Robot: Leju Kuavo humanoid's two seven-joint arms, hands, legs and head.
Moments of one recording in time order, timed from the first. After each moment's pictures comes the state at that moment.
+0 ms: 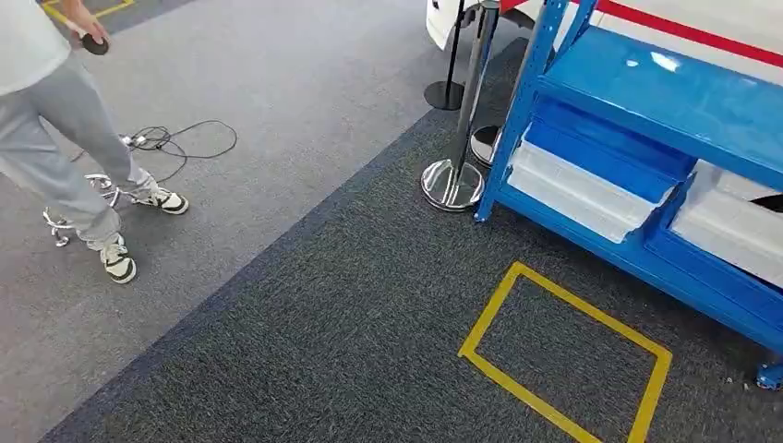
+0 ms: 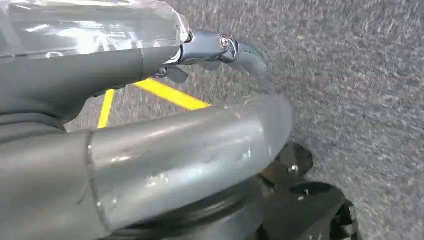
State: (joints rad) left arm -0.08 -0.18 -1.52 -0.11 1.35 0.42 -0.28; right arm -0.01 0.16 -0.80 -0.23 0.58 -0.47 0.09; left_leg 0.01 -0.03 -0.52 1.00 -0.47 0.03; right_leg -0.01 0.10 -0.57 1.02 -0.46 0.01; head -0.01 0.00
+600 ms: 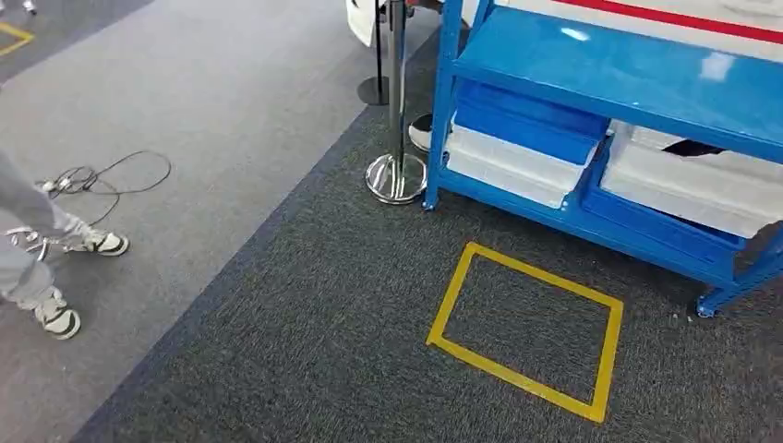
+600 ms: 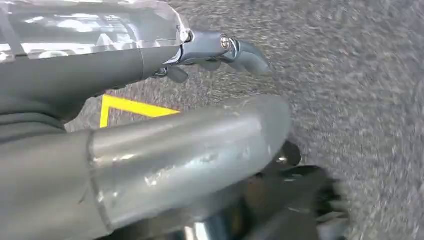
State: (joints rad) left arm -0.07 -0.18 -1.52 -0.11 1.36 0.43 -0.28; right arm -0.02 0.16 -0.81 -0.22 0.58 -0.47 0.11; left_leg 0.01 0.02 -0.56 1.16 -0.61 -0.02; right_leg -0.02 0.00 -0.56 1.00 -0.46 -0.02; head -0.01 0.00
